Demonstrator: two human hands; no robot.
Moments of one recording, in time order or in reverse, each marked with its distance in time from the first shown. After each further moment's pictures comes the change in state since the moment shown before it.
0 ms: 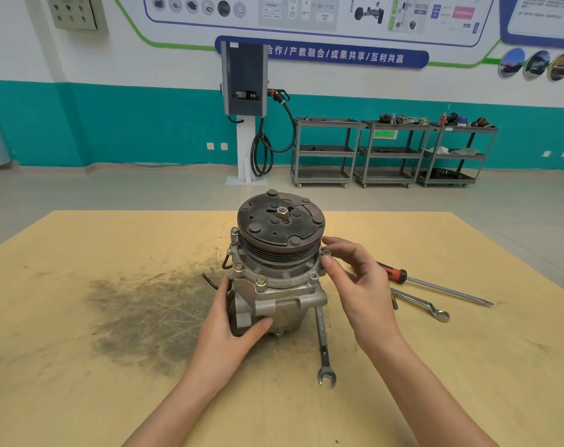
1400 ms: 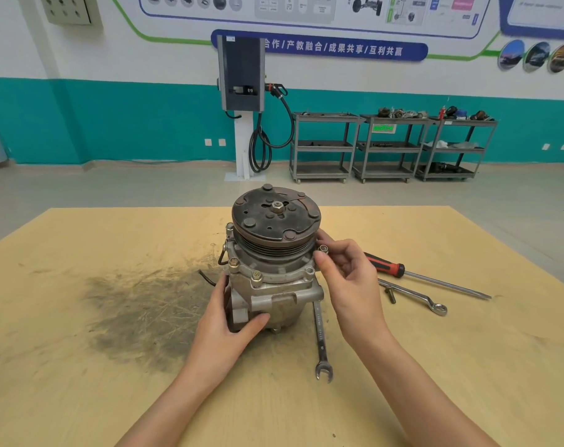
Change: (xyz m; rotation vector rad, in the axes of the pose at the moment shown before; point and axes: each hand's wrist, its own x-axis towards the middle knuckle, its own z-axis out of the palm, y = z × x) left_hand 0.002 -0.003 0.001 0.021 -0.001 0.021; right_hand -0.004 0.002 0.011 0.223 -0.021 0.049
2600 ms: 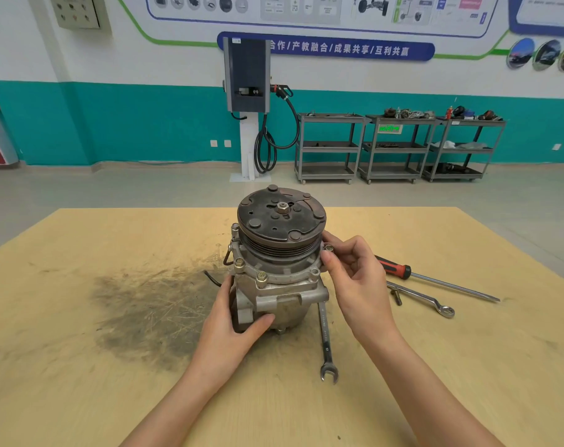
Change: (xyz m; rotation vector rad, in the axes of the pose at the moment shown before) left_hand 0.003 -0.005 0.000 0.023 -0.001 0.000; right_hand 0.003 -0.007 -0.002 -0.110 -0.017 -0.072
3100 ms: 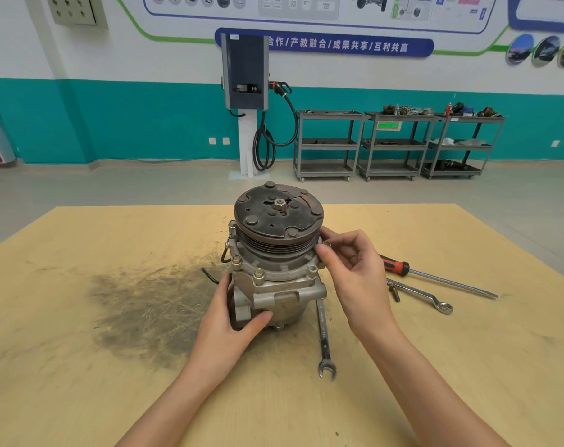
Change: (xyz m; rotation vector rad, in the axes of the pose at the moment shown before) left_hand 0.002 -0.004 0.002 -0.010 0.009 -0.004; right_hand 0.005 0.006 -0.002 0.048 0.036 0.043
